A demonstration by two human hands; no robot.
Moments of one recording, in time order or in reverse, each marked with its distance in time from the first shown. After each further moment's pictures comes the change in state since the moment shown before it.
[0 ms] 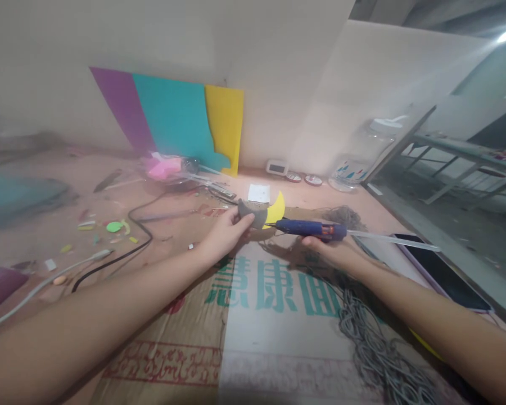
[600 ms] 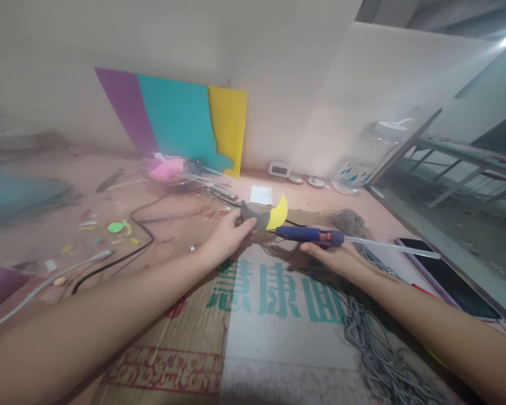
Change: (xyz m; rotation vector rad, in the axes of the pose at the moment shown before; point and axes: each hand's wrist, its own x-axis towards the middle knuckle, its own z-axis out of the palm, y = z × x) left_hand 0.001 0.000 0.001 -0.040 0.014 -0.027; right_hand 0.002 0.001 0.008 -0.049 -0.033 0.070
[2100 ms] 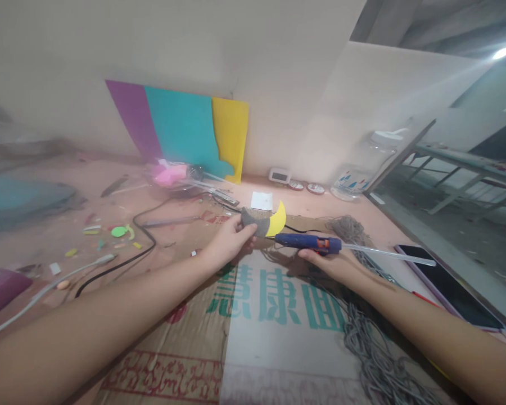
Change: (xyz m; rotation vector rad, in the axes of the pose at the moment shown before) left_hand 0.002 -0.005 -0.001 -0.068 -0.032 -0.029; right_hand 0.000 -0.017 -0.002 -0.002 0.000 0.010
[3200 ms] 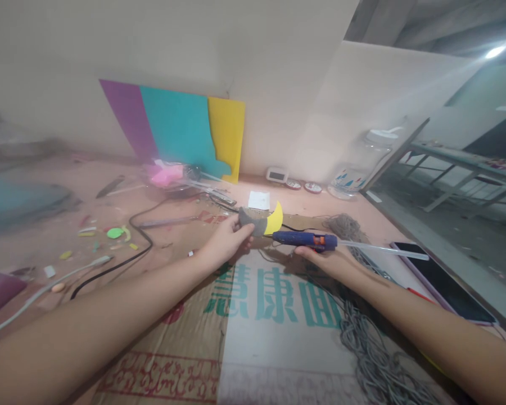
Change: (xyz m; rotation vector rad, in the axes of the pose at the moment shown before) left_hand -0.005 0.008 0.003 -0.002 0.003 -0.040; right_hand 0.000 0.005 0.002 -0.008 0.031 0.018
